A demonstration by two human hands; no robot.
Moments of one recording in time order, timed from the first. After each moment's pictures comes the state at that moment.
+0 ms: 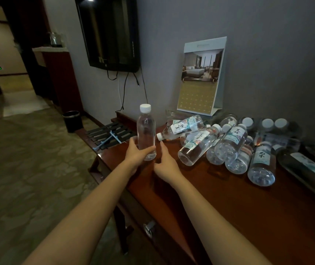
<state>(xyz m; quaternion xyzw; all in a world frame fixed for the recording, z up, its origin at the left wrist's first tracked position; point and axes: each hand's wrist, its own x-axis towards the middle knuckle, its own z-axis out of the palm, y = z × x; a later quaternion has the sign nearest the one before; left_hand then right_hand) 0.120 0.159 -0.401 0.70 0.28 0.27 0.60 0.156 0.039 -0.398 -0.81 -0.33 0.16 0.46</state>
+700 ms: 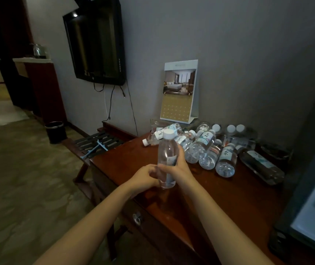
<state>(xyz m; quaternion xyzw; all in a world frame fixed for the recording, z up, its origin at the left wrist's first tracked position) 0.064 0.067 -0.393 0.86 0.09 0.08 0.49 0.127 -0.059 -0.369 -0.68 -0.28 0.14 0.67</state>
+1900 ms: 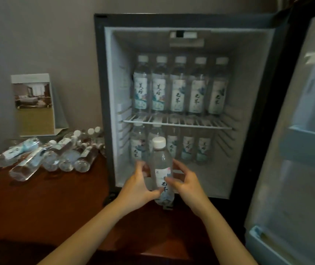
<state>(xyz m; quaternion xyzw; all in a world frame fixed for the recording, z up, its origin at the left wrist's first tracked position) 0.037 -0.315 -0.345 0.85 -0.22 0.14 0.46 0.008 -0.474 -0.330 -0.77 -0.09 -0.11 0.63</state>
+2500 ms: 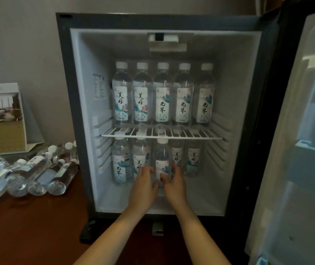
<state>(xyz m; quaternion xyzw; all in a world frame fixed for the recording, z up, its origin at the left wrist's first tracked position) 0.118 -0.379 -0.362 0.86 -0.20 0.24 0.40 0.101 -0.476 -0.353 -0.74 0.03 -0.25 0.62</state>
